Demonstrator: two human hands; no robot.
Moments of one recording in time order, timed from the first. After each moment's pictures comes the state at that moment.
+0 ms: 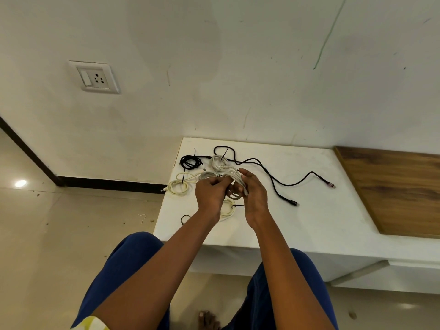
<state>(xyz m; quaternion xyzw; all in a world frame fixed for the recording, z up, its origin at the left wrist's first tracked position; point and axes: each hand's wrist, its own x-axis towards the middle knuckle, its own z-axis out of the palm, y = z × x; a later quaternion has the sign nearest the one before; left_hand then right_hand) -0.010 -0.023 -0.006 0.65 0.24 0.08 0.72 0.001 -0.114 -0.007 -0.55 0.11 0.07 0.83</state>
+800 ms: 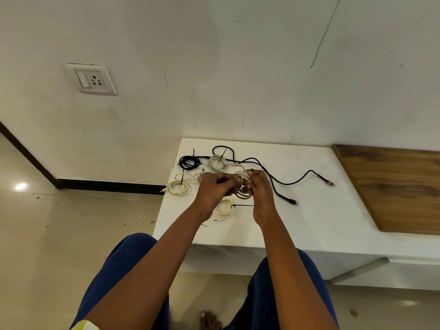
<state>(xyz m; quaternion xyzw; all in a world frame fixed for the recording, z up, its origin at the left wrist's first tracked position) -0.008 -0.011 -0.001 0.68 0.08 -0.02 0.73 0.008 -0.126 -0.002 -0.62 0.11 0.04 0.78</state>
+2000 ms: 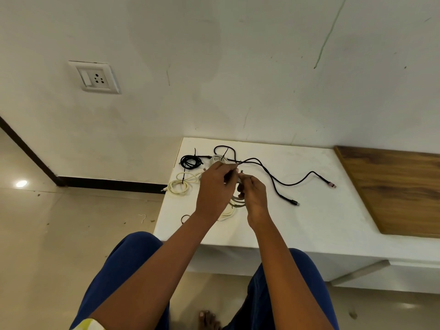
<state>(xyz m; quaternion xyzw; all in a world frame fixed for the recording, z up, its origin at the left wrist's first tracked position) -0.012 -0.020 0.005 0.84 -0.03 0.30 0.45 0.002 -0.111 -0.007 -0.67 0.13 0.03 0.73</state>
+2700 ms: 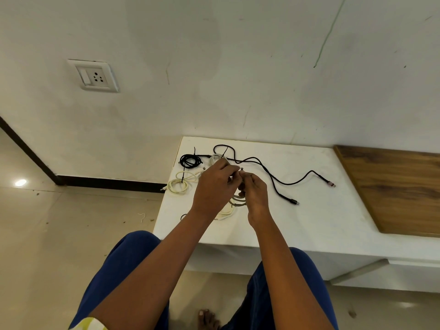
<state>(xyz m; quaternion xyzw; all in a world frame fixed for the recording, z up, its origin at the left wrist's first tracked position) -0.017 -0.016 0.015 0.89 -0.09 0.29 0.35 0.001 -0.113 -0.005 -0.67 0.11 0.02 0.73</state>
